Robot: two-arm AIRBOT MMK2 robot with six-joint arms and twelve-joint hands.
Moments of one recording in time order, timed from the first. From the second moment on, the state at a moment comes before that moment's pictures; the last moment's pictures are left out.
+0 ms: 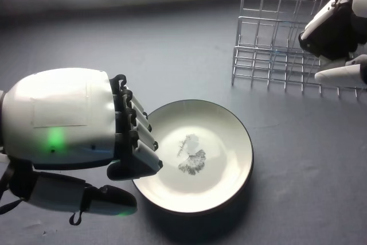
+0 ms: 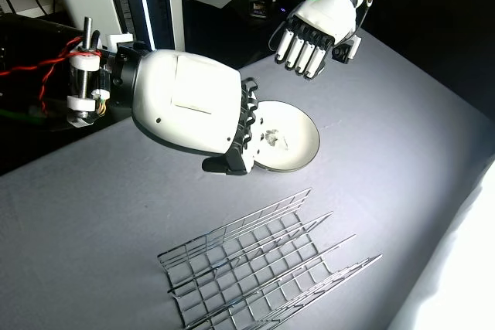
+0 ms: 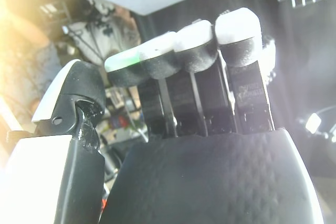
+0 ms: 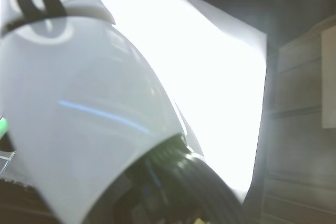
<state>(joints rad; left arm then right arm) 0.53 -0.77 1.00 1.12 -0.96 0.22 -0.28 -0.71 0.94 -0.85 0.43 -0.11</state>
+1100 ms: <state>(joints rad) 0.38 -0.81 1.12 1.49 -1.00 -0.04 -0.27 -0.73 0.95 -0.91 0.43 -0.12</state>
